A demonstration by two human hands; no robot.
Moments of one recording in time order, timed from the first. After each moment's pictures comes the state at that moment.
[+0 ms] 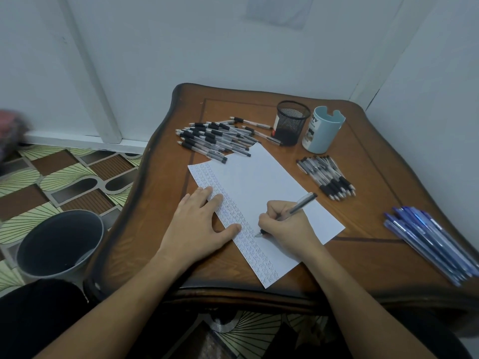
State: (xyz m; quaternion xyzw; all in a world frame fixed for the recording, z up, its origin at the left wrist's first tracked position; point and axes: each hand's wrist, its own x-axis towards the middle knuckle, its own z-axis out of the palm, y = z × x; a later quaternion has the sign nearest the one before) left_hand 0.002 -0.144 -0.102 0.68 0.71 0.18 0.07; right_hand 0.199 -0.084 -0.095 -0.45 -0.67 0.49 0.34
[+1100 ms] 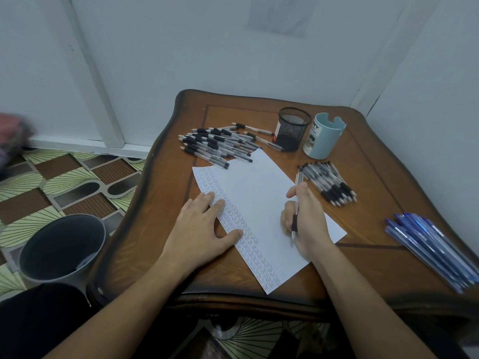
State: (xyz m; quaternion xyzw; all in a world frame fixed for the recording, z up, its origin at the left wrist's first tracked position) left_hand 0.000 -0.144 -0.105 0.68 0.71 0.19 0.08; right_hand 0.200 -0.073 -0.072 -0.51 -0.49 0.55 0.44
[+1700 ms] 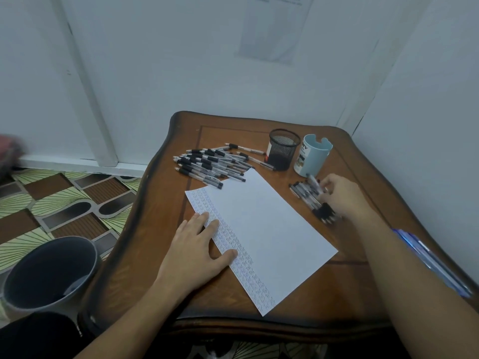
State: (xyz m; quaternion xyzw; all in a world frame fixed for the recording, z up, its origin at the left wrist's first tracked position) left_hand 0.002 -0.145 -0.102 0.68 0.71 0.19 0.08; right_hand 0.274 0.026 -0.019 -0.69 -0.68 0.17 0.14
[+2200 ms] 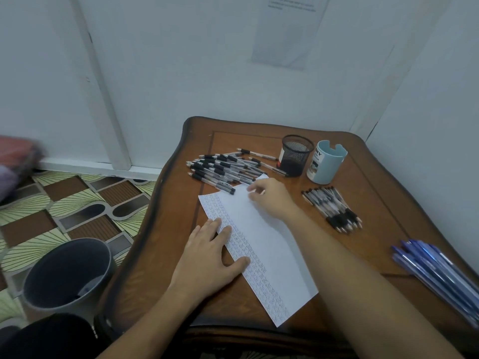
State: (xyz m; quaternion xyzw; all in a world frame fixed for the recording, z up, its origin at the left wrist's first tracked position) left_hand 0.002 -0.145 -0.099 0.67 0.71 0.18 0.08; right_hand 0.135 0.022 -0.052 -0.52 -0.80 0.26 0.18
